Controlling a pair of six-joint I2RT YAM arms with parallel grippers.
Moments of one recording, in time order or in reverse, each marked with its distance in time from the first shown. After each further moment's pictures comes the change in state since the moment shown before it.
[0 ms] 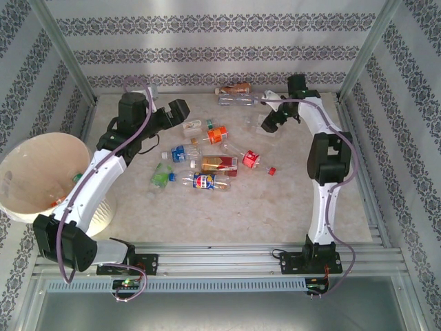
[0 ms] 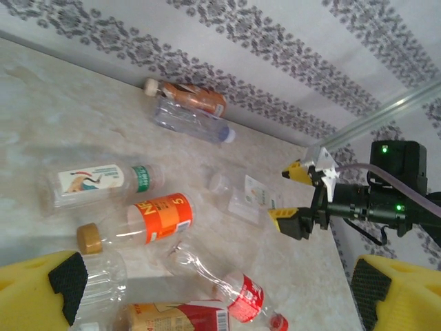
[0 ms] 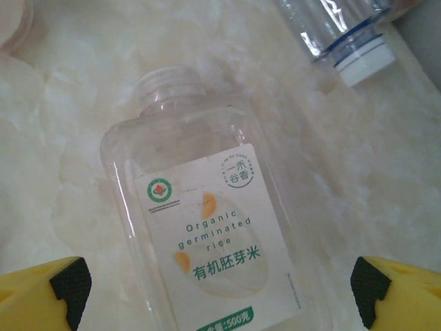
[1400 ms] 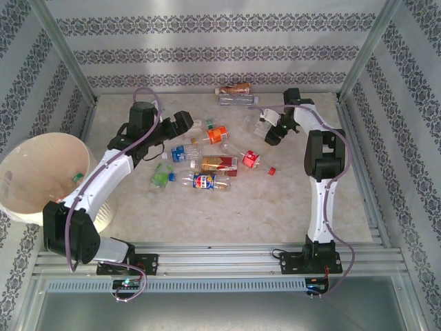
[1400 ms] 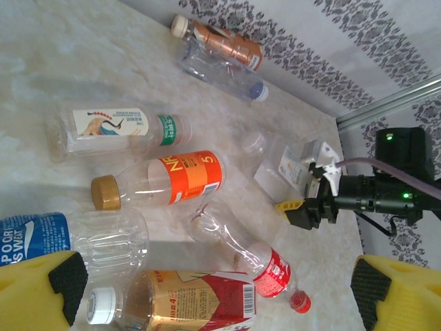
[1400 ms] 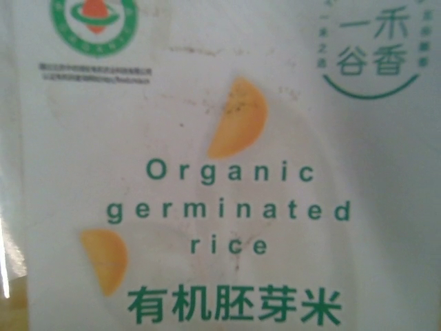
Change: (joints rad) left arm 0.000 0.086 -0.103 0.050 0.058 -0.037; right arm -0.005 0.053 -0.117 0.010 0.067 -0.065
